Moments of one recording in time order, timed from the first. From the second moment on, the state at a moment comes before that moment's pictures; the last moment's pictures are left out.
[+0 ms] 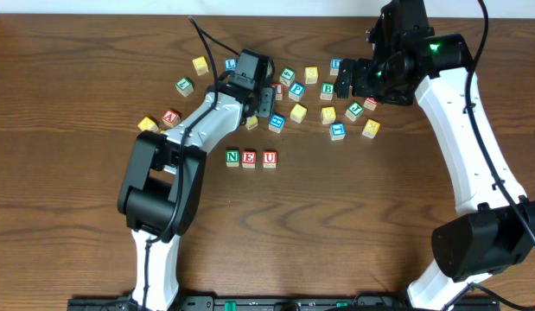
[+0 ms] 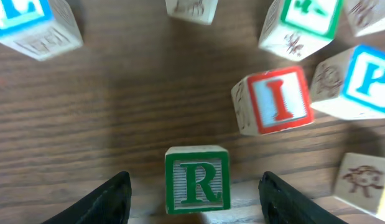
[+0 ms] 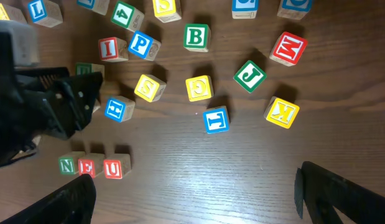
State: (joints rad) left arm -0.39 2.14 1.51 -0.37 -0.03 -0.19; right arm 0.20 1.84 1.85 -1.18 -0.14 0.31
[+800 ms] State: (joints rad) left arm -0.39 2.15 1.51 -0.36 -0.03 -0.16; right arm 0.20 1.84 1.85 -1.18 -0.14 0.31
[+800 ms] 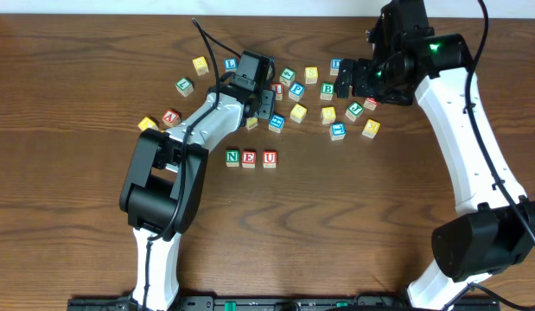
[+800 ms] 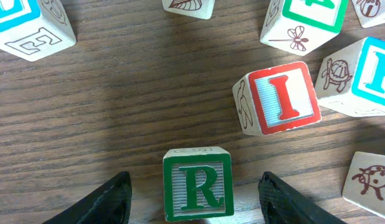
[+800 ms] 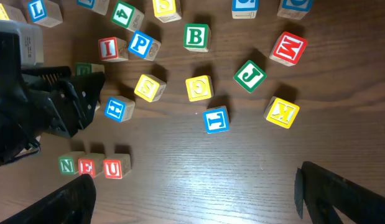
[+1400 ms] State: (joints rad) left arm -0.39 2.20 1.51 -0.33 -0.03 -0.15; right arm 0.20 1.84 1.85 -1.18 -0.14 0.31
